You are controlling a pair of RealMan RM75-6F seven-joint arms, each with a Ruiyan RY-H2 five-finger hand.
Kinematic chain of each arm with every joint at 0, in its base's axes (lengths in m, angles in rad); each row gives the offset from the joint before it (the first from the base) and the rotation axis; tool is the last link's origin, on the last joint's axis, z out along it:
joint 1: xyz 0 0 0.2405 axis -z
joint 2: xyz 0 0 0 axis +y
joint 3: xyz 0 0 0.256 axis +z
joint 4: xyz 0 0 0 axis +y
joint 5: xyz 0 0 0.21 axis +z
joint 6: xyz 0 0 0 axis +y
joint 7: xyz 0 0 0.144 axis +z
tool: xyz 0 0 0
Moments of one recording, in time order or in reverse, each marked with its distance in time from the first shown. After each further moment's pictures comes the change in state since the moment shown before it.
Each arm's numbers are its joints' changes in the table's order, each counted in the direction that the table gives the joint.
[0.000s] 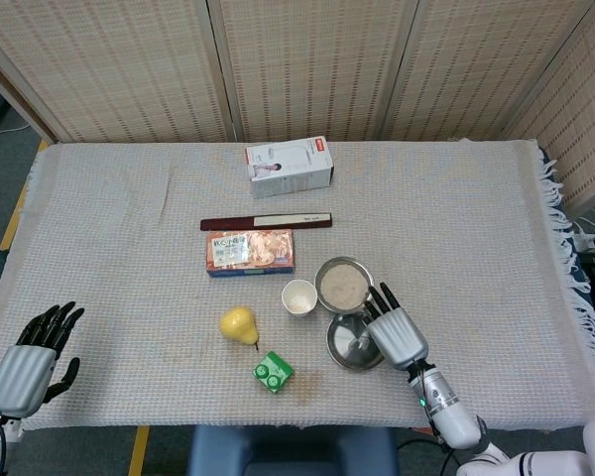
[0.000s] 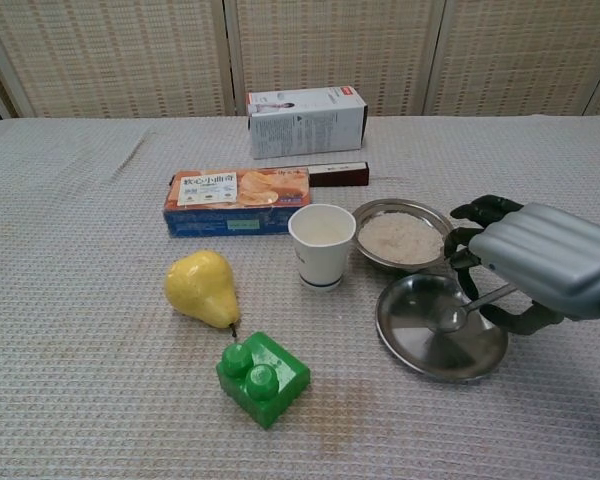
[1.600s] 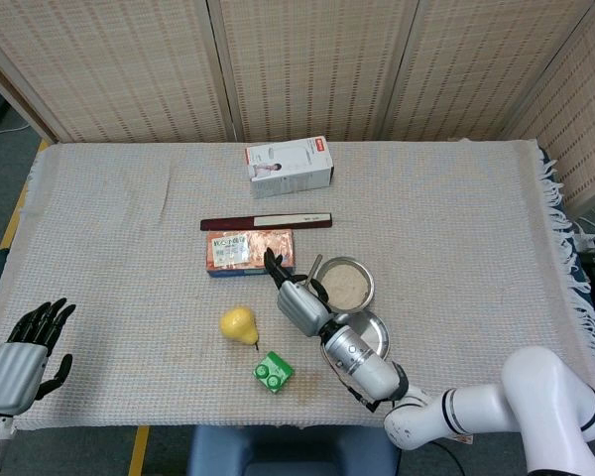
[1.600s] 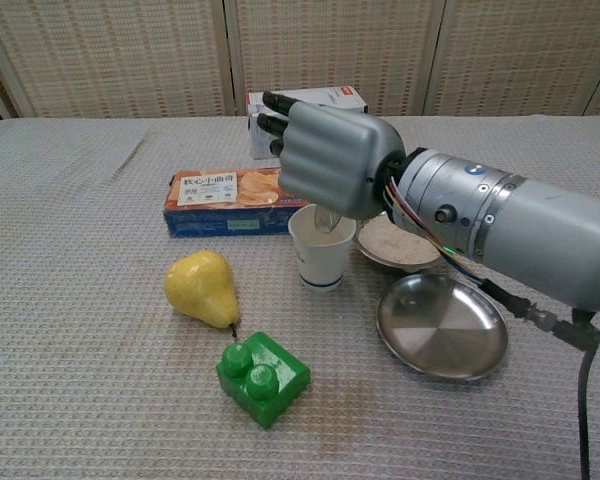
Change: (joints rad) left arm 0.003 0.008 -0.011 0.024 -0.020 0.006 -0.031; right arm -0.466 -0.087 0.148 0.000 0.165 -0.130 -1.027
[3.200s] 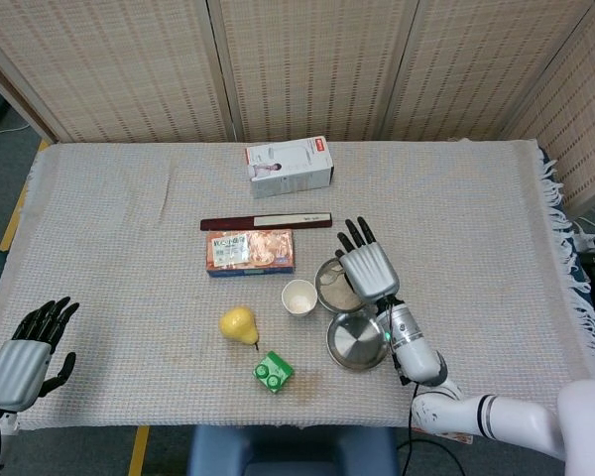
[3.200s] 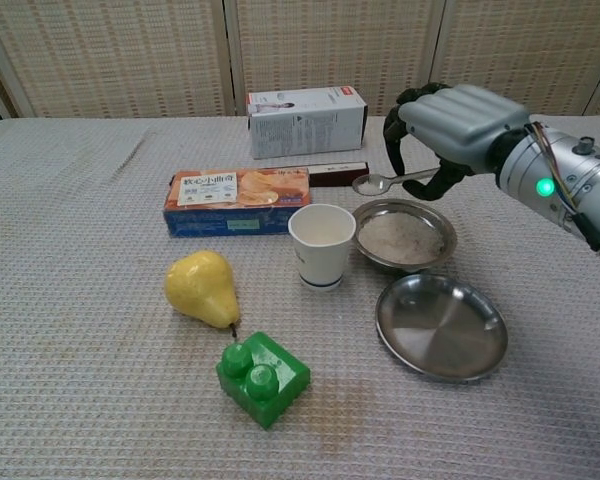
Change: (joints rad) left arm 0.016 -0.001 0.001 0.004 -0.006 -0.026 -0.024; right arm 0.275 0.022 0.200 0.114 -0.017 -0.034 1.053
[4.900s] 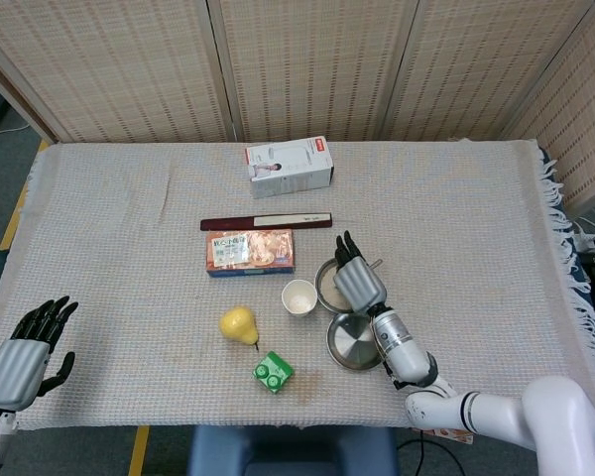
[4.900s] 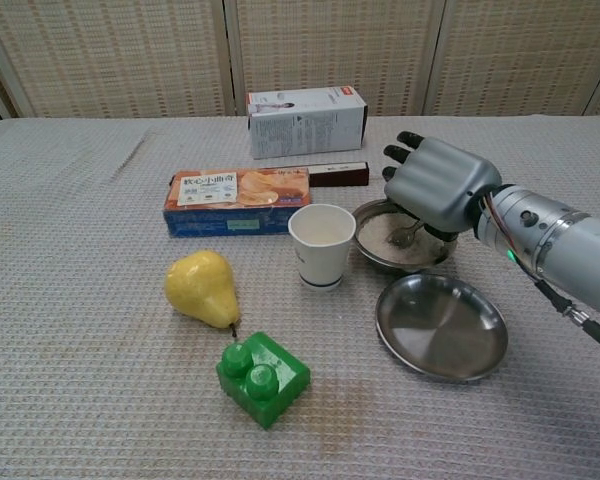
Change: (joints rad) left arm 0.002 0.000 -0.002 0.007 0.000 0.001 -0.008; right arm -0.045 -0.093 -0.114 0.210 0.012 -0.064 -0.429
